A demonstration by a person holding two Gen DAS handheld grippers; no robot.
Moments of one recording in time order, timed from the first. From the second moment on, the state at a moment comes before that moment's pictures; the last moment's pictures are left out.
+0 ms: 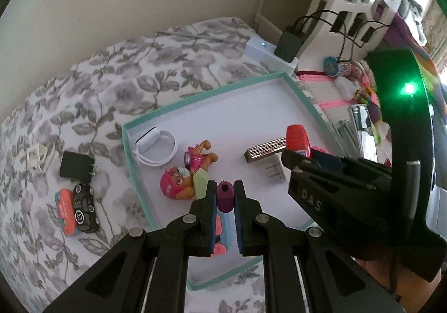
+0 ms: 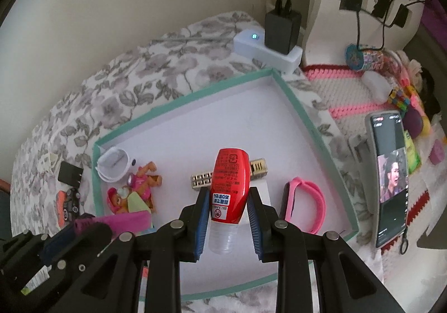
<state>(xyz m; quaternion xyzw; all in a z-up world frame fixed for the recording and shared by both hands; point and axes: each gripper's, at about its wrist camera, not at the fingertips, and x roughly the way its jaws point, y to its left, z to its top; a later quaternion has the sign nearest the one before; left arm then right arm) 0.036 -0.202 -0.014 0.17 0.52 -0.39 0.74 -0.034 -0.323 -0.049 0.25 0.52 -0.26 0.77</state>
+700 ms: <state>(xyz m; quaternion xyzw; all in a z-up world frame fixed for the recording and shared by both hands) 0.065 -0.178 -0.006 0.13 0.53 -0.34 0.77 -0.026 -0.313 -0.038 0.22 0.52 -0.26 0.78</state>
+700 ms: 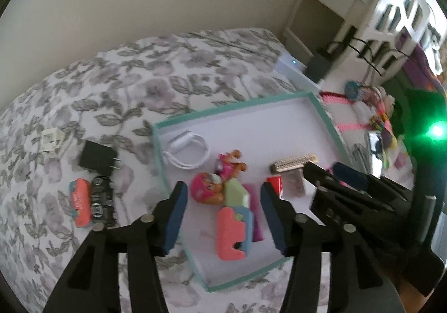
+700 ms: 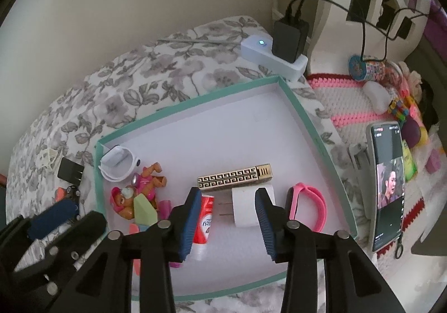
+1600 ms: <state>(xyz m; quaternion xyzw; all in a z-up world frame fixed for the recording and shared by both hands) 0.158 -0.036 -0.030 0.07 0.54 -0.10 0.84 0.015 -0.245 -0.042 0.16 0.53 -0.19 0.81</state>
